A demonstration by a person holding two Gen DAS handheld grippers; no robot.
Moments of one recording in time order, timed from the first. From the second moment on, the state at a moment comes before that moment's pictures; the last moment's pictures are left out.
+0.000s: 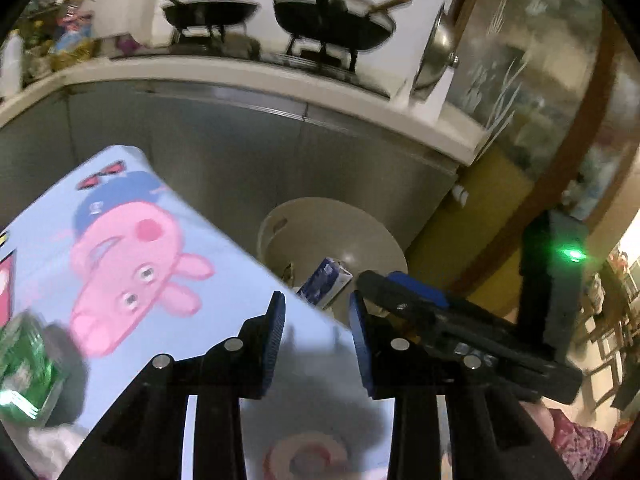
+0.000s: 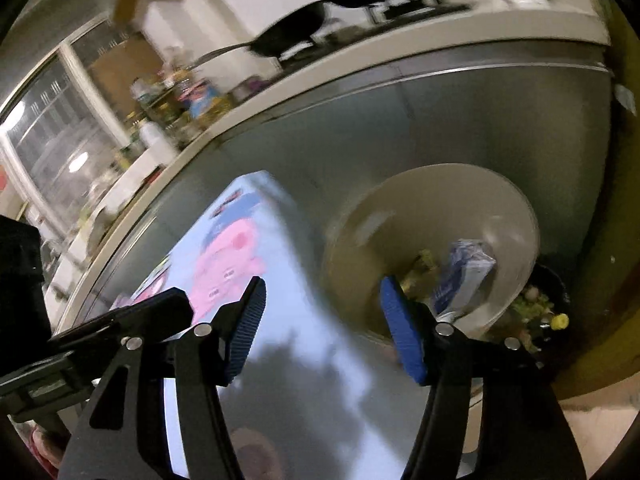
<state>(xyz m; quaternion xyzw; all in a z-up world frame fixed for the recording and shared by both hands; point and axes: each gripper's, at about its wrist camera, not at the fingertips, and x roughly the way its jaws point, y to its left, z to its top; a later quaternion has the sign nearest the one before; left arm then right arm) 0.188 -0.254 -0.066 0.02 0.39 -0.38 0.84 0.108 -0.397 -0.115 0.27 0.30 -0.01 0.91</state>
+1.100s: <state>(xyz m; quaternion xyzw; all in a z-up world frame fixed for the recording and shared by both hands) 0.108 0.136 -0.110 -0.23 0.37 -0.12 0.89 0.109 -0.032 -0.116 0.09 0.42 0.30 0.85</state>
